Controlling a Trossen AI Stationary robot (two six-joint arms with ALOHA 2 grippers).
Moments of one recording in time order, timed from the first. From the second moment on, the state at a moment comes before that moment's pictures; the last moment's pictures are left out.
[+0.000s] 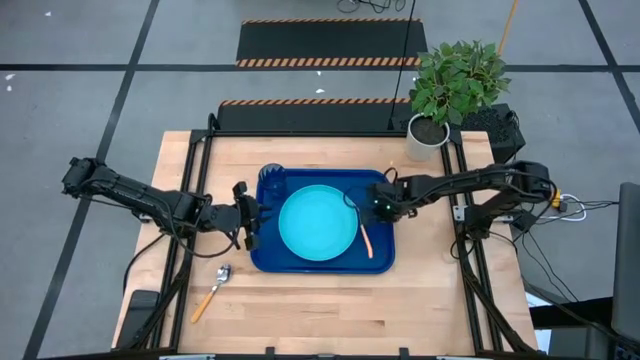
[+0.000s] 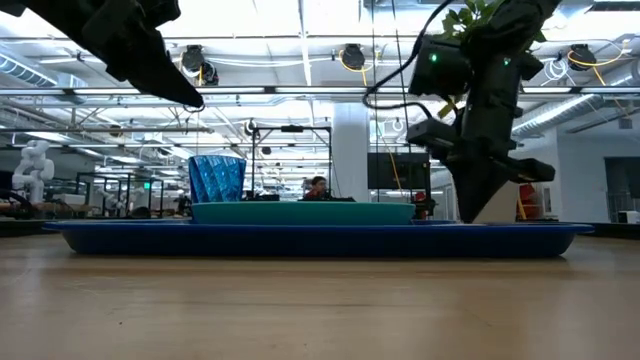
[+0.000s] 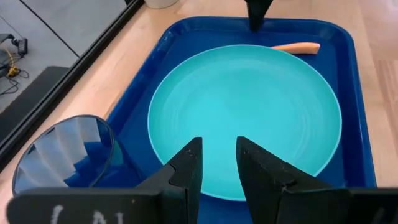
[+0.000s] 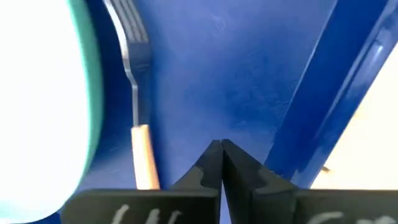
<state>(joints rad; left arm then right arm) -0.26 0.97 0.60 -0.27 -0.50 -0.21 -0.14 1.48 0.76 -0.55 -0.10 1.20</state>
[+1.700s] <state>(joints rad) -0.27 0.97 0.60 0.09 -0.55 -0.06 0.01 1.35 0.76 -0.41 -0.11 0.16</state>
